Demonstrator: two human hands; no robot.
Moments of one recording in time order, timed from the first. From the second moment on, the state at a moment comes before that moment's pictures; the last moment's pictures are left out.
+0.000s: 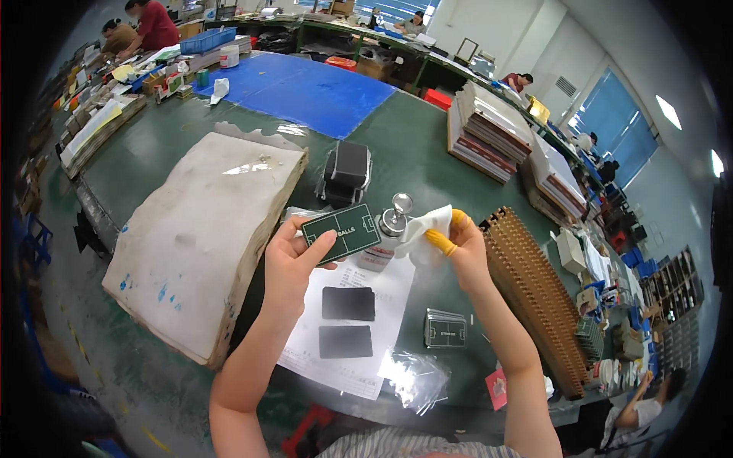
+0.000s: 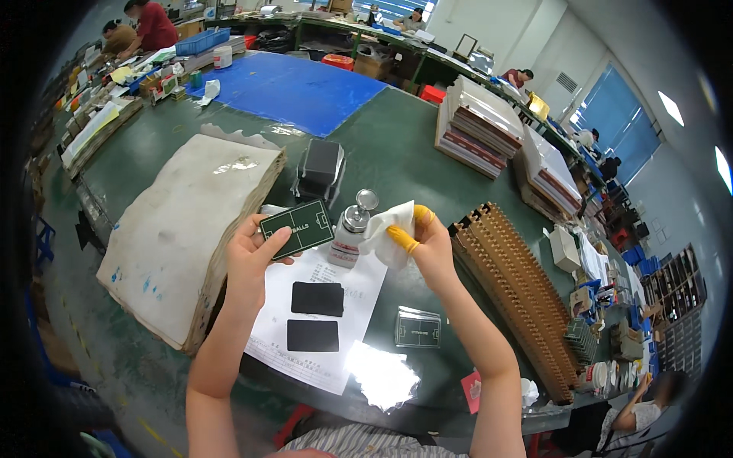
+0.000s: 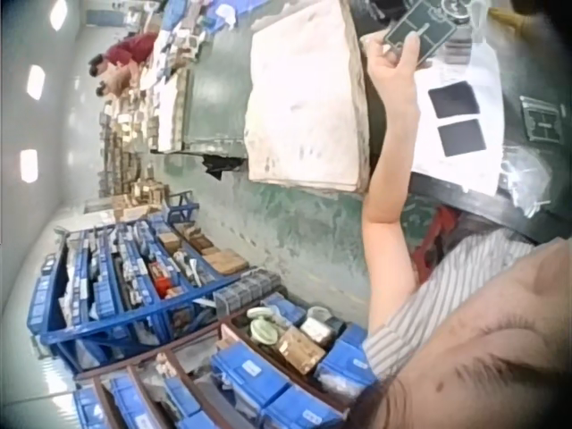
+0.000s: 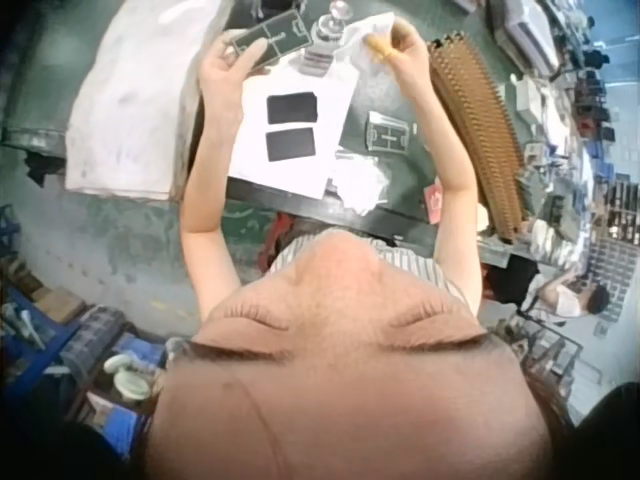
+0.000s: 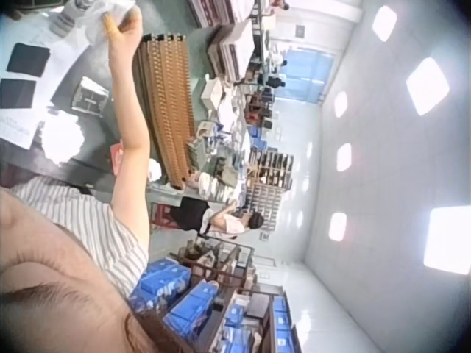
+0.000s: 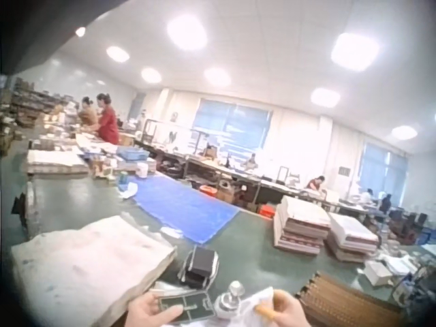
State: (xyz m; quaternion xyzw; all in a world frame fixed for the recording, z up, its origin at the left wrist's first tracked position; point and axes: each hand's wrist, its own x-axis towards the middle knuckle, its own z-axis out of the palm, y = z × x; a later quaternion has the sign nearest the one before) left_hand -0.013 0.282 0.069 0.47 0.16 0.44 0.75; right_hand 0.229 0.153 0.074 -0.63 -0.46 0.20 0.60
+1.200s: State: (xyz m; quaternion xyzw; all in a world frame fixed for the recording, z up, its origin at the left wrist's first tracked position) left_hand -0.012 0.258 0.067 0.52 0.17 0.35 0.76; right_hand 0.175 0.110 0.089 -0.47 -0.77 -0.34 0.28
